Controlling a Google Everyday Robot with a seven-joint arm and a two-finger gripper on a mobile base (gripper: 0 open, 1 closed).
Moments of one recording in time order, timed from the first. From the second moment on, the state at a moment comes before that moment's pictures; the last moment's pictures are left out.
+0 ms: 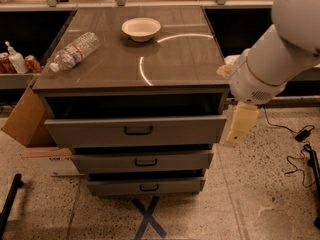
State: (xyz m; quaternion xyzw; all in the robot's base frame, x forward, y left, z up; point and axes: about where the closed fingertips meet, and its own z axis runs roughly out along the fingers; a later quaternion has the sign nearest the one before) arm 0.484 -0.158 0.872 -0.67 0.72 -0.01 0.19
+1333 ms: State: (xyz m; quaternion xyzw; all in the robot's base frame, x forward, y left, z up) arm 0.524 -0.118 0.754 -0.70 0.70 -0.03 0.15
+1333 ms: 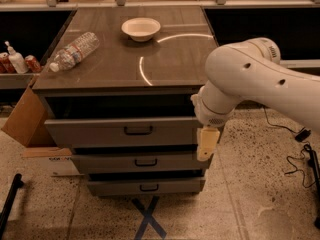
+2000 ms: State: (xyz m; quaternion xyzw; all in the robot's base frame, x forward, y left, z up) arm 0.529 -0.100 0.729 -0.71 0.70 -0.02 0.12
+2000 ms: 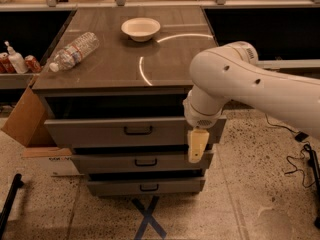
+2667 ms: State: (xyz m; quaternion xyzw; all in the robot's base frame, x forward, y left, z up) arm 0.540 -0.089 0.698 -0.70 0.71 -0.01 0.09
